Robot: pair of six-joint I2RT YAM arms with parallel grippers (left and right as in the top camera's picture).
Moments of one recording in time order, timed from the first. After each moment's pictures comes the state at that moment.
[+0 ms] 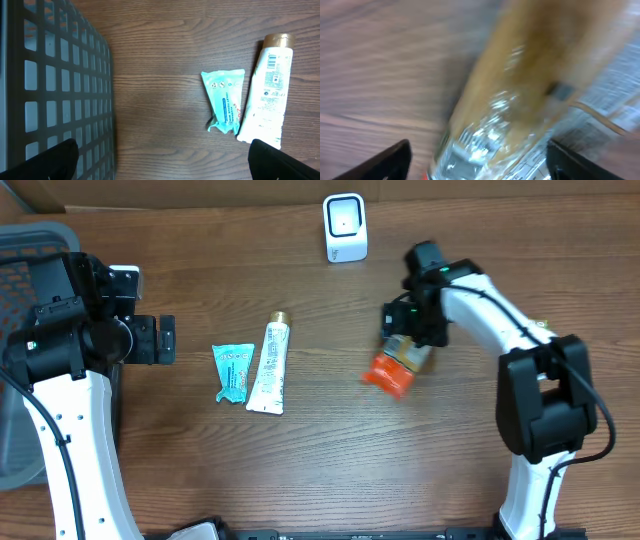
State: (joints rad) left arm 0.28 1.39 1.56 -1.22 -0.01 0.27; right arm 0.25 2.11 1.58 -0.98 -0.21 0.36
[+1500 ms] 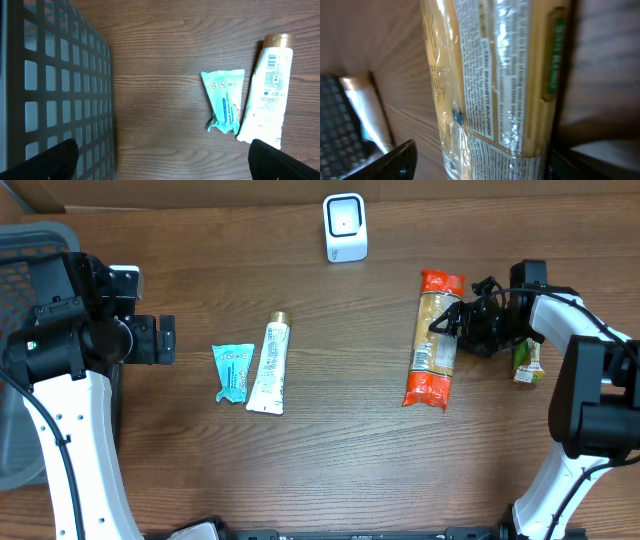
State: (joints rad) left arm 0.28 1.39 1.56 -1.22 -0.01 0.27; right arm -0.10 2.08 1.34 -0.68 -0.72 0.18
